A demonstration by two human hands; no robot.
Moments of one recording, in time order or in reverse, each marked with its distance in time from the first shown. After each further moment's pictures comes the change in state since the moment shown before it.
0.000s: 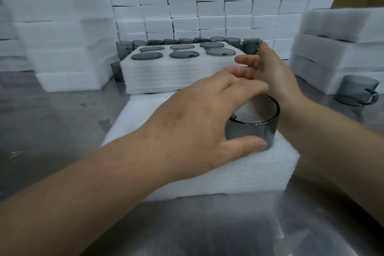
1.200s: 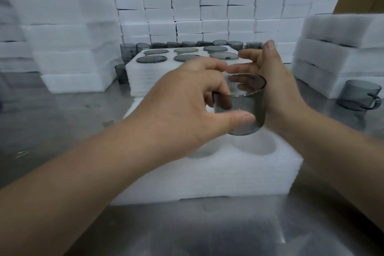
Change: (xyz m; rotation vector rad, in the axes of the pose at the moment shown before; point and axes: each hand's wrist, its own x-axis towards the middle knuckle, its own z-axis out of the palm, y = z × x) left_hand 0.003 -0.010 -0.012 -0.232 0.183 -0.212; right_hand -0.015 0.000 0.005 -0.234 -0.004 -0.220
